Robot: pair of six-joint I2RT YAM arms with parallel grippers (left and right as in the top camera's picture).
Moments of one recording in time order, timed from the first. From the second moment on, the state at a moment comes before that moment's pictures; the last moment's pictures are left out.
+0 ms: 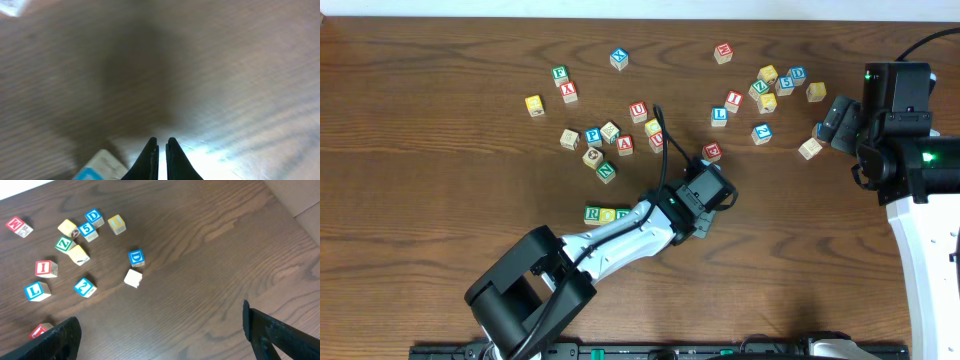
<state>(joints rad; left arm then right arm) -0.90 1.85 1.13 -0.39 -0.16 -0.45 0.04 1.34 1.46 -1.05 0.41 0.39</state>
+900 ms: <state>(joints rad) -0.76 1.85 1.13 -0.49 -0.23 -0.60 0.04 1.34 1.46 -1.05 0.41 0.39</state>
